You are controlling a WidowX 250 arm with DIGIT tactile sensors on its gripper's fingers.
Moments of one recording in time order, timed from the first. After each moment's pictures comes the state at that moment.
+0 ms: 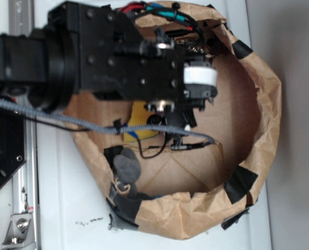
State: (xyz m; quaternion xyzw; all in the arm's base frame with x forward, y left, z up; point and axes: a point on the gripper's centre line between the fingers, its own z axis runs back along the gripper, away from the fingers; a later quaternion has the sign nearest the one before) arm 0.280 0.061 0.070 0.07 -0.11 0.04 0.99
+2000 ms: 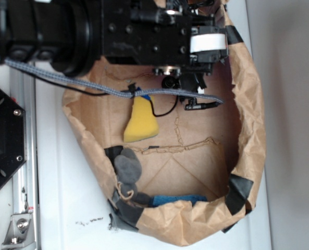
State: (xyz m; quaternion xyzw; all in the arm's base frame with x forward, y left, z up) arm 0.297 0.098 0.063 0.14 -0.14 0.03 0.98
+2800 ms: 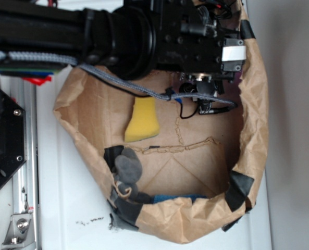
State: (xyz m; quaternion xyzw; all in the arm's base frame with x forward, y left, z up) arm 0.318 0.098 0.031 0.13 -0.12 0.04 0.98
